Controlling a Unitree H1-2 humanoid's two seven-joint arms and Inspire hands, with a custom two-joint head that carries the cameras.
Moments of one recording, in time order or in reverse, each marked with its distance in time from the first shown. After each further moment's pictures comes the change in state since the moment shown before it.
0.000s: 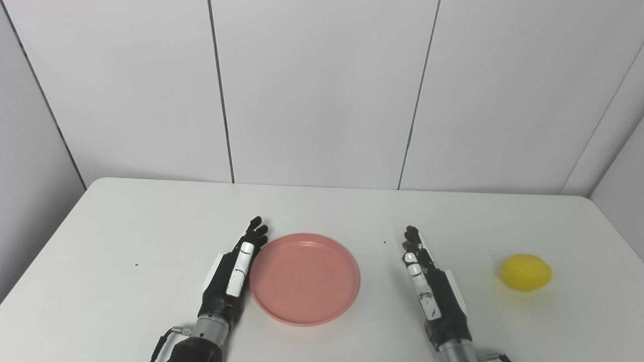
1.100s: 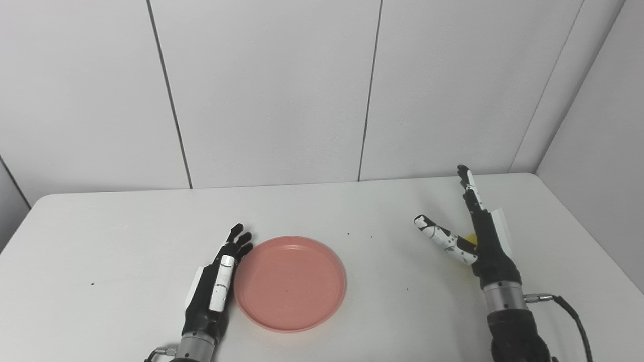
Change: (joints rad) left arm 0.013 -0.048 -0.026 0.048 0.021 -0.087 -0.025; right arm -0.046 -0.177 -0.167 -0.186 -0.369 0.109 -0.180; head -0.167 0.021
